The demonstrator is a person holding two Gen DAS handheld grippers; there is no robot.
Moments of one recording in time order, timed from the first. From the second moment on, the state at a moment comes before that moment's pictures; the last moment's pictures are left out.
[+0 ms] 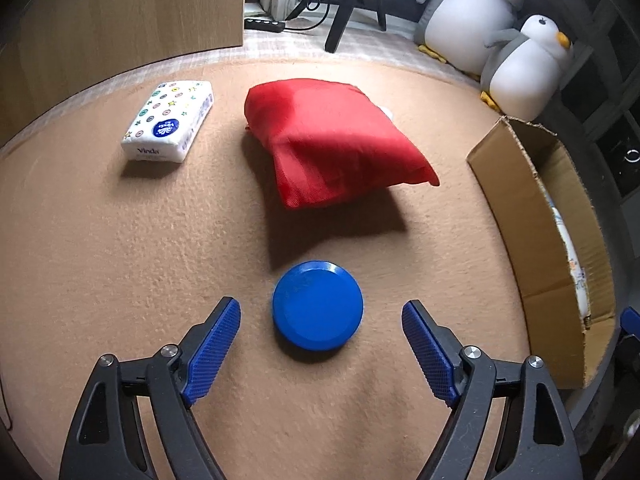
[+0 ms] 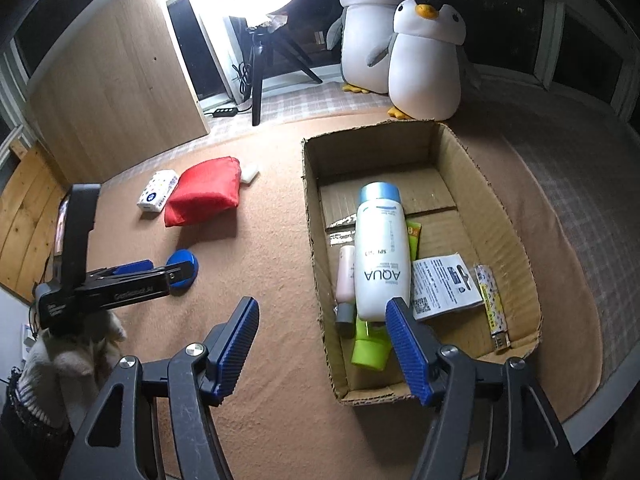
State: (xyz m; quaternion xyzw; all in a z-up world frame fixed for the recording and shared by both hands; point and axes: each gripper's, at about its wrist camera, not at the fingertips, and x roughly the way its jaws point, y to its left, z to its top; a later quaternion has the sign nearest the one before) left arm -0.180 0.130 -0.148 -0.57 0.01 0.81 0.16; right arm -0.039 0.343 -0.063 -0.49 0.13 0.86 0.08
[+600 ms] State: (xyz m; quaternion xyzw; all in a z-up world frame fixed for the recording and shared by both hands) left arm -0.185 0.143 -0.157 -0.56 0.03 0.81 0.14; right arm -0.026 0.353 -0.067 -0.49 0.15 0.85 0.10
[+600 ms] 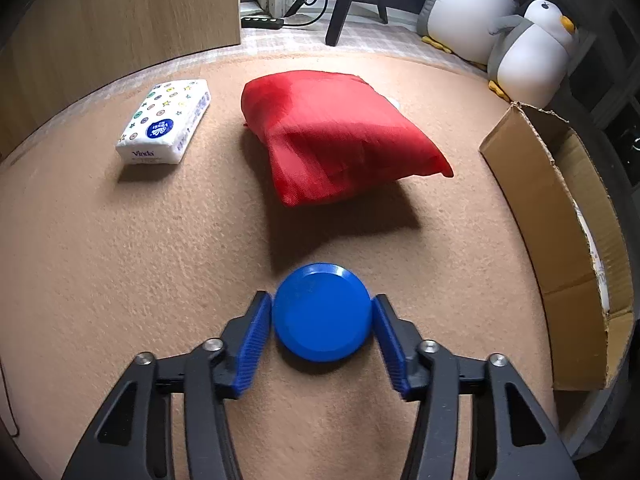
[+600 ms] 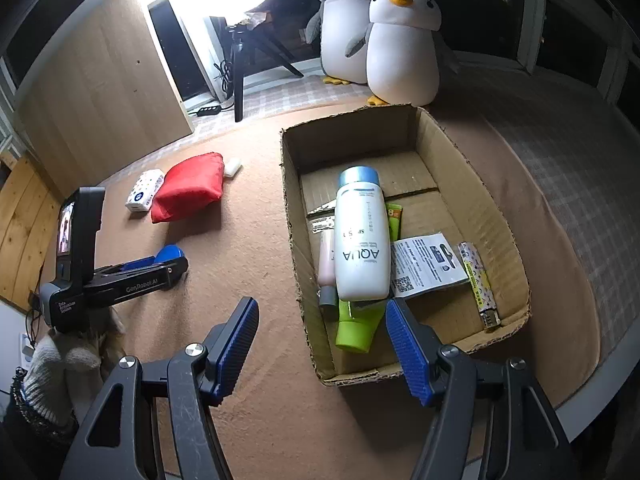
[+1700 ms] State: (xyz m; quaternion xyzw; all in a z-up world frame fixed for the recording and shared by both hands) left arm -0.143 0.266 -0.069 -0.50 0.04 0.82 0.28; right arm 0.015 0.394 -0.069 -0.47 0.18 0.85 0.14
